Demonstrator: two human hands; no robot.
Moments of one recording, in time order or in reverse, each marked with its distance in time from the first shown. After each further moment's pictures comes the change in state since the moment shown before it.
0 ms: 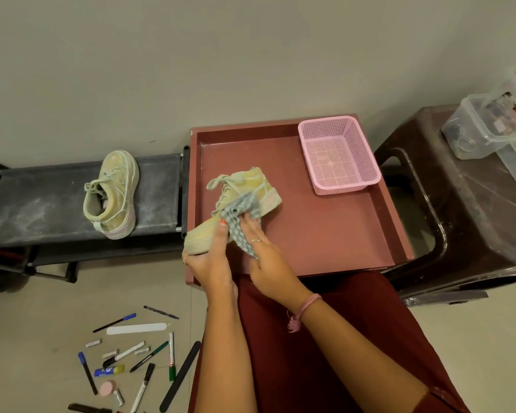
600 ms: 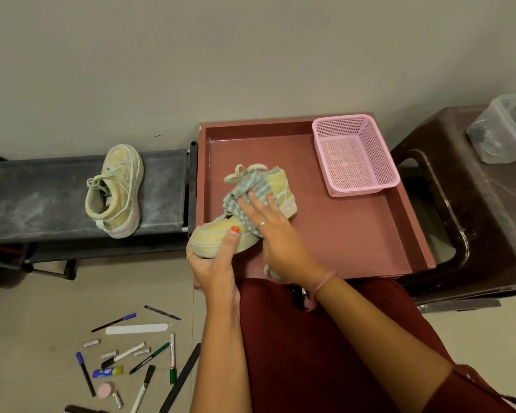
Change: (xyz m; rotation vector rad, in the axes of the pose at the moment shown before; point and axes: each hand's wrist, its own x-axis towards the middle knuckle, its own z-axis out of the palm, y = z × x) left_hand 0.019 -0.003 -0.012 -0.091 -0.137 0.038; right_hand 0.039 -0.007 -0.019 -0.355 -0.014 -0.132
